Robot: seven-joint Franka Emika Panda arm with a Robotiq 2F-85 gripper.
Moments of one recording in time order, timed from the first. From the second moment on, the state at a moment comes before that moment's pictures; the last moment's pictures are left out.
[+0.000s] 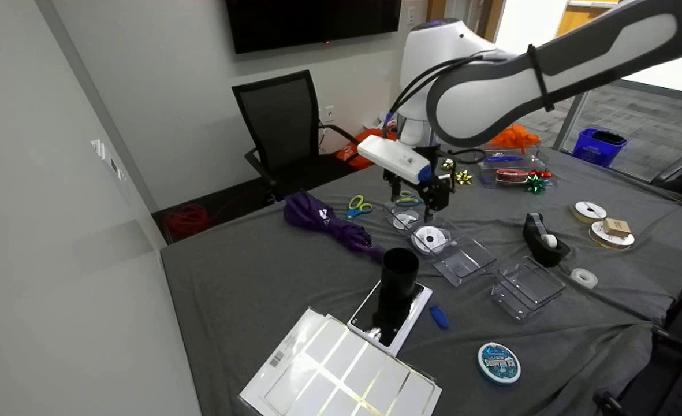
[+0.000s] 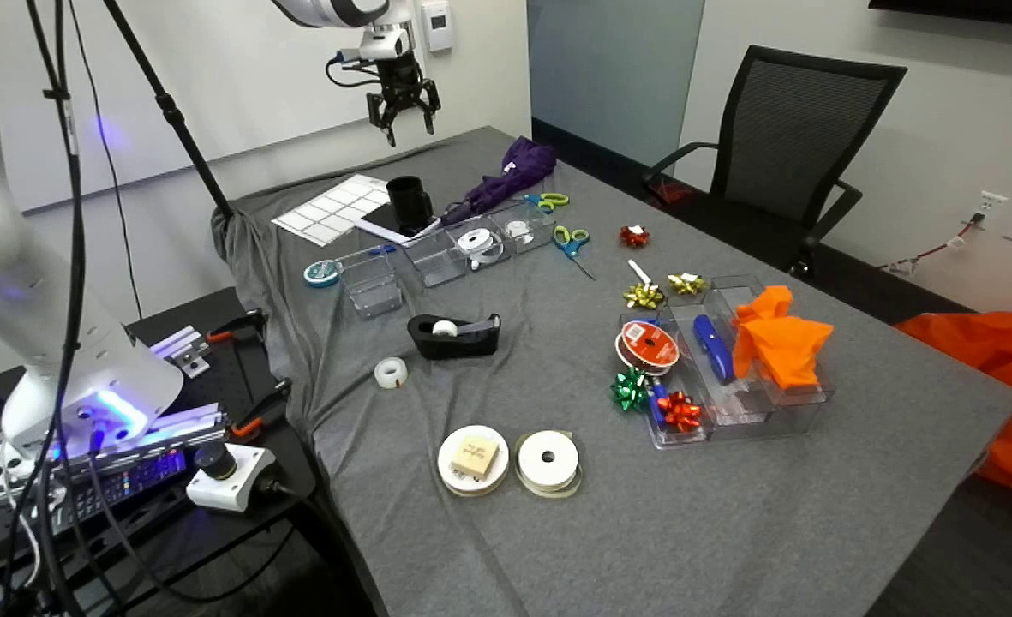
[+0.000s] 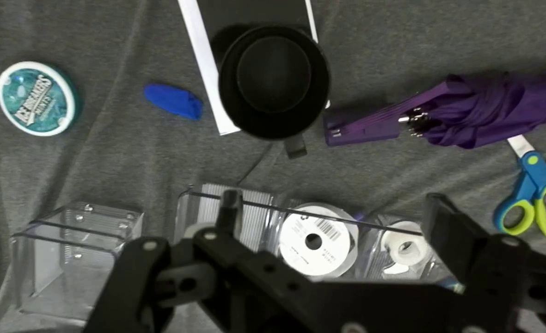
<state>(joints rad) 0.20 0.44 0.14 -1.71 -0.10 2.15 1.87</state>
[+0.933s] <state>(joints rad) 0.24 0.53 0.09 -1.70 -0.08 2.29 1.70</state>
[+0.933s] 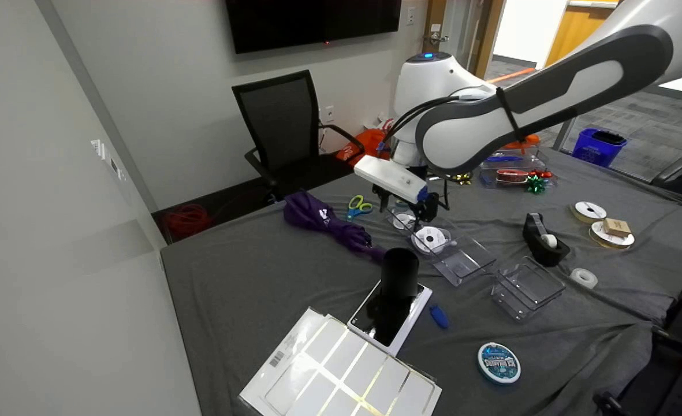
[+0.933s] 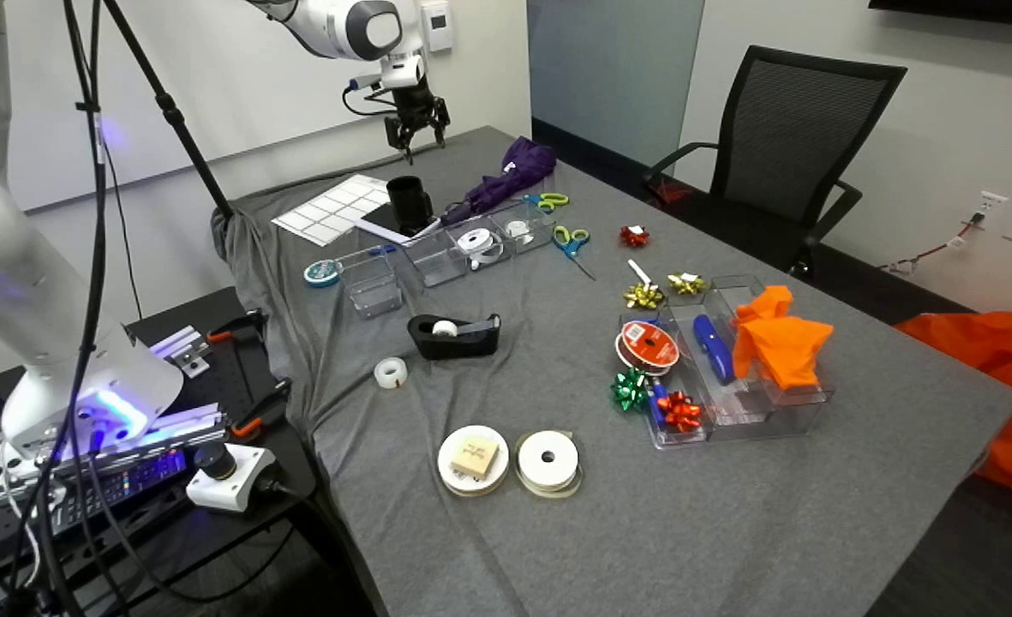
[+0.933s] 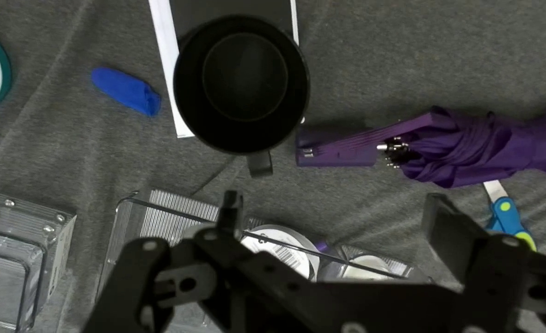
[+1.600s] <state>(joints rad) 0.20 0.56 0.09 -1.73 0.14 2.29 1.28</state>
